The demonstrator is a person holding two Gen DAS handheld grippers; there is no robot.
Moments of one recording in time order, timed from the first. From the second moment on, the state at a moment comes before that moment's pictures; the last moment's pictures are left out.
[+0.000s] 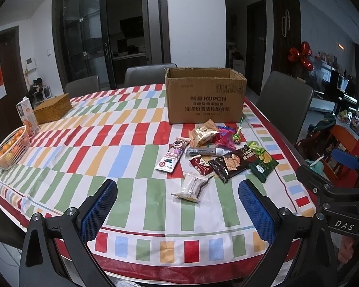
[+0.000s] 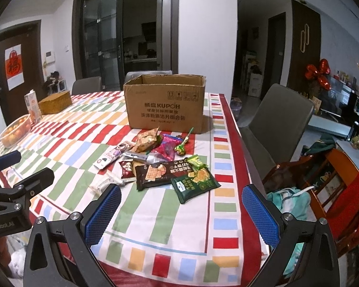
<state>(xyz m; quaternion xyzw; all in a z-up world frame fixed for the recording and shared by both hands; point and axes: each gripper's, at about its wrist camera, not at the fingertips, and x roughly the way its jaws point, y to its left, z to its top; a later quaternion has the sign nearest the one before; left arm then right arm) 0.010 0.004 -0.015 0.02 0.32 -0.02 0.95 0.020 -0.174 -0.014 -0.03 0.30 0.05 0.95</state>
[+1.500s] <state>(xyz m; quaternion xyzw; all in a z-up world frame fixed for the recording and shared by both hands) 0.129 -0.005 -0.123 0.06 0.45 -0.10 0.88 0.136 -0.114 -0.099 -0.08 0.41 0.14 0.90</state>
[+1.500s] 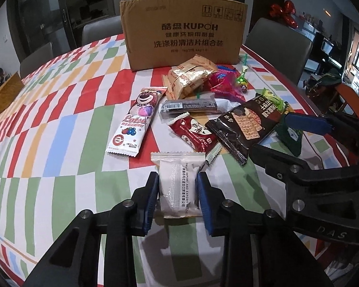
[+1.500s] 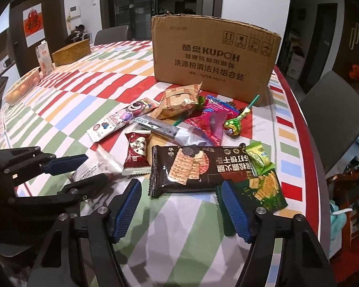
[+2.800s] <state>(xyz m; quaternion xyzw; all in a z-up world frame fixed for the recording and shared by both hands) 0.150 0.046 -0.096 -0.04 0.43 -0.07 0.90 0.188 -0.060 -0.114 -0.05 0.45 0.22 0.87</state>
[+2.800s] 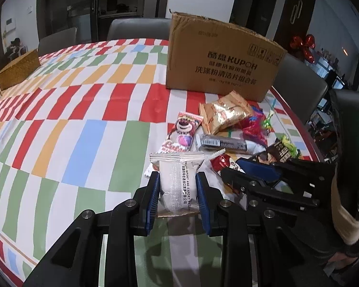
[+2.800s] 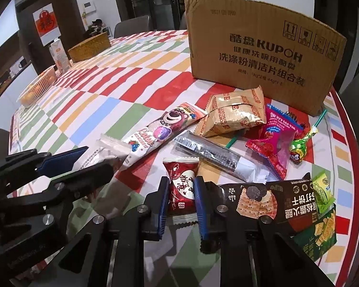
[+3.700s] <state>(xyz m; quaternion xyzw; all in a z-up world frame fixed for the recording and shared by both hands) 0.208 0.015 0.023 -0.02 0.31 -0.10 0.95 0.206 -0.116 0.009 -0.01 0.28 0.15 0.95</state>
